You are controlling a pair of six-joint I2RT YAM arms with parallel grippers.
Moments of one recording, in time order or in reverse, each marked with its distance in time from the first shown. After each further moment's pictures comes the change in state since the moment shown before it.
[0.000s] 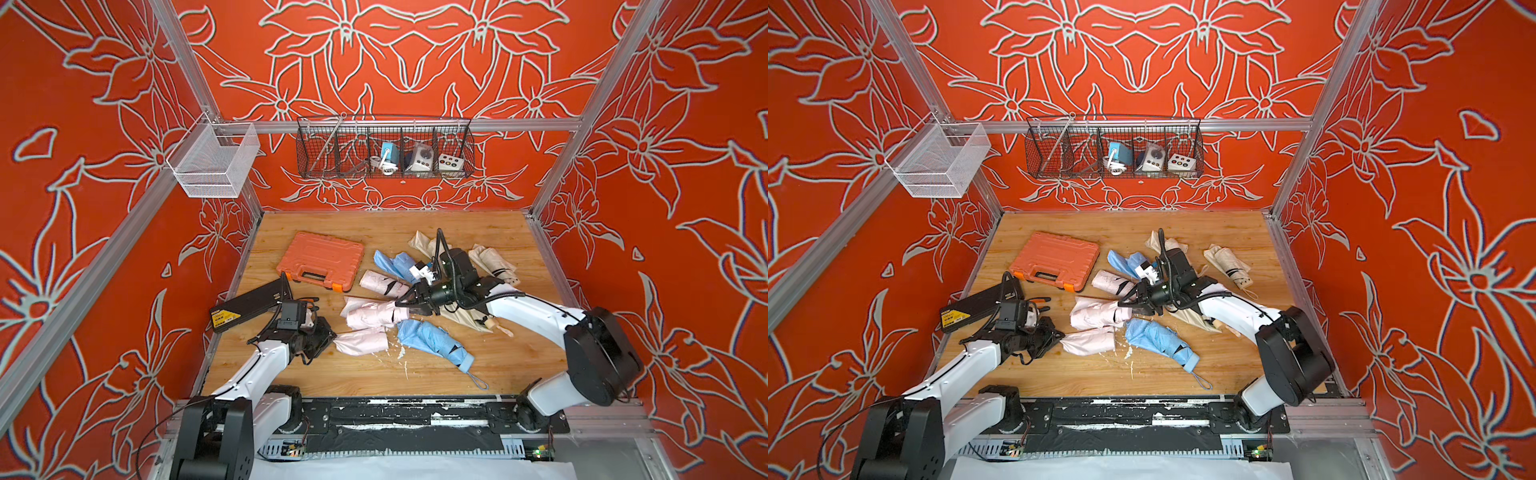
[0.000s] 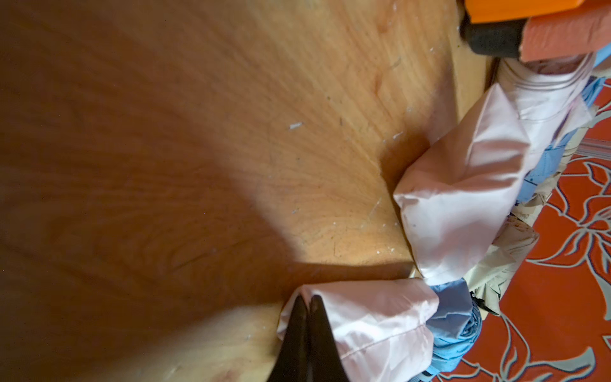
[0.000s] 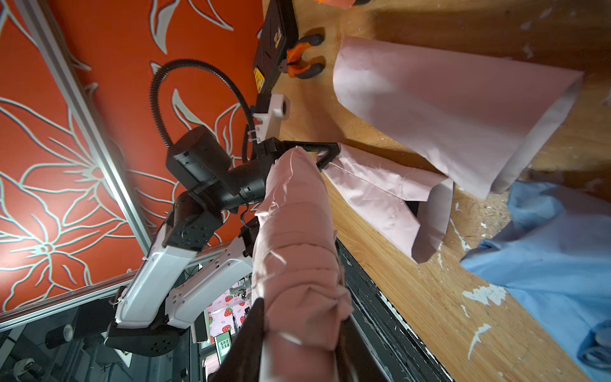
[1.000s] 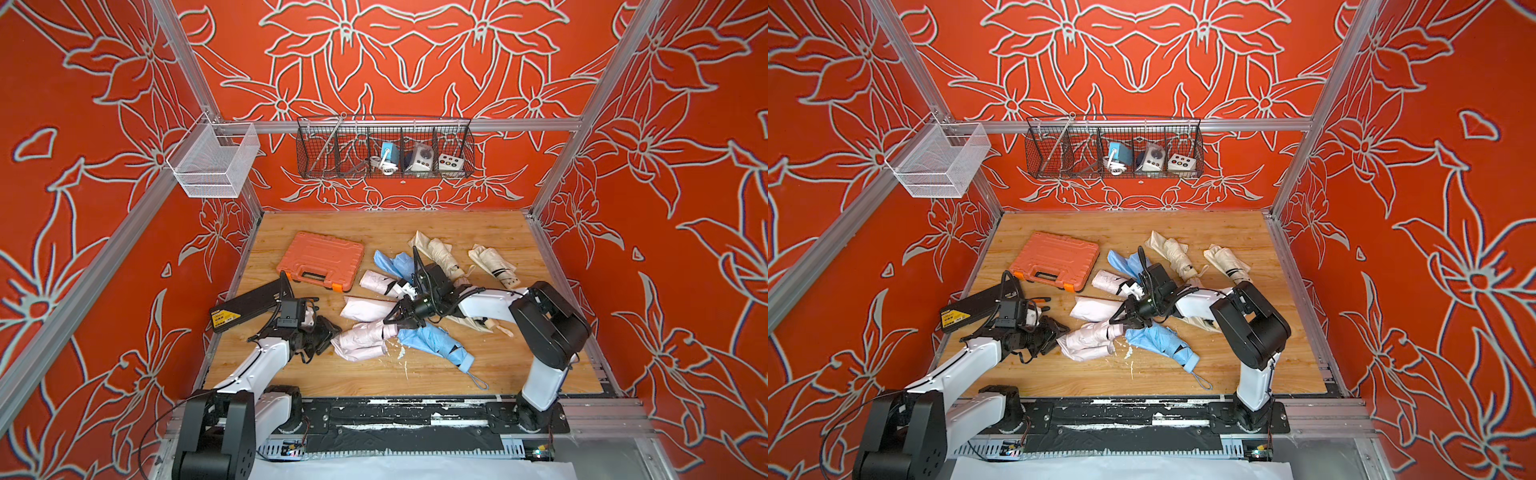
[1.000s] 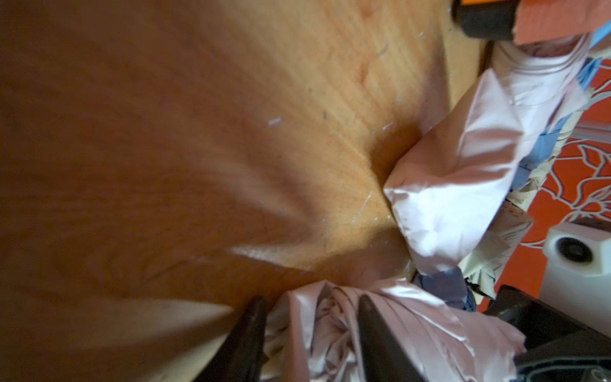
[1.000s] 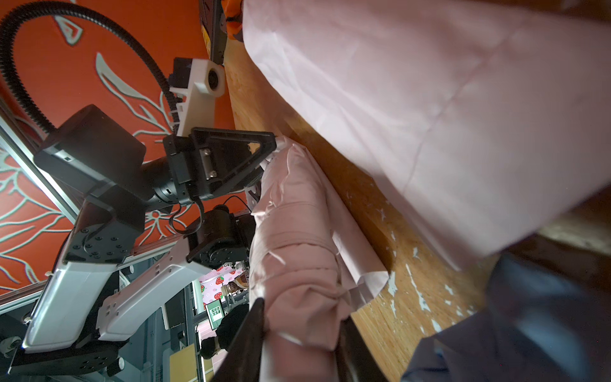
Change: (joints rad) left arm 0.016 0.034 0.023 0.010 0.046 0.024; right arm 0.066 0.261 -0.013 0.158 -0.023 -0.087
